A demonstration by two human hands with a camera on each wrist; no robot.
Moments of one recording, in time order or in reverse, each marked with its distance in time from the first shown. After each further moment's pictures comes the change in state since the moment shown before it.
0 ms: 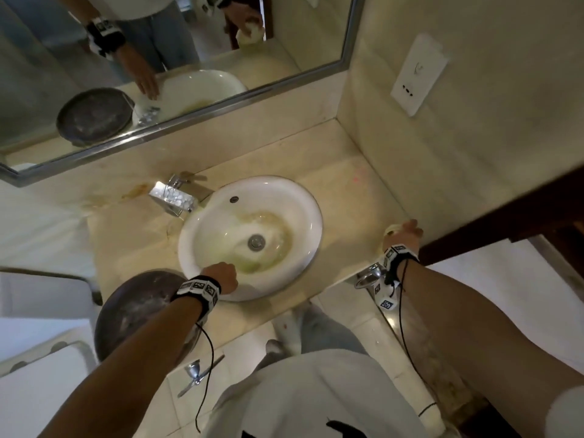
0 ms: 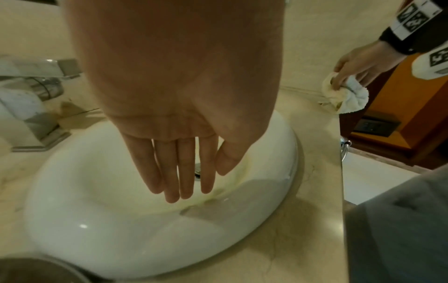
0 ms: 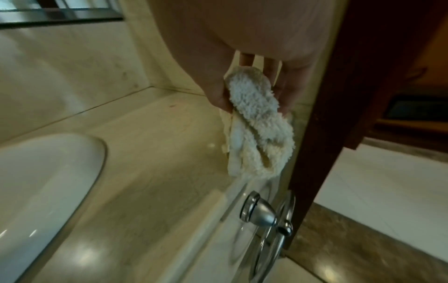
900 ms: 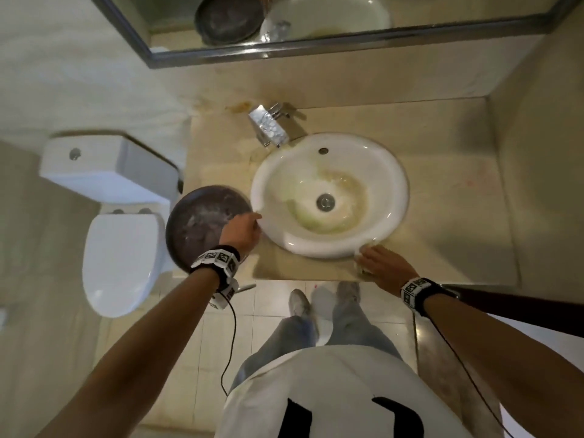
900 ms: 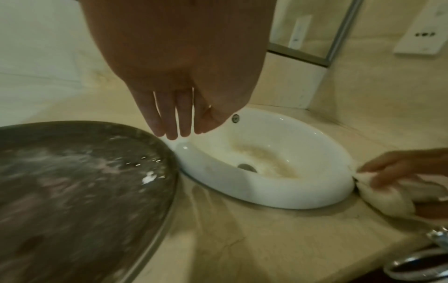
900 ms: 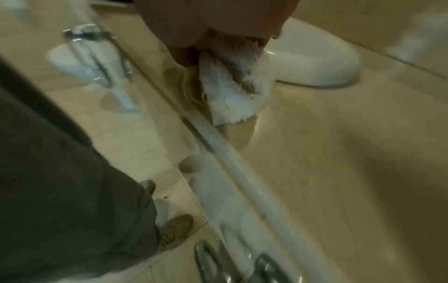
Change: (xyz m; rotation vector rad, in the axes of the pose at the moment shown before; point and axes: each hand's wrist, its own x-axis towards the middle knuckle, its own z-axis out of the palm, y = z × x) left_hand -0.060 -0.042 0.060 -0.636 0.443 -0.379; right_hand -0.102 -0.046 0.074 -0.444 -0.313 -1.907
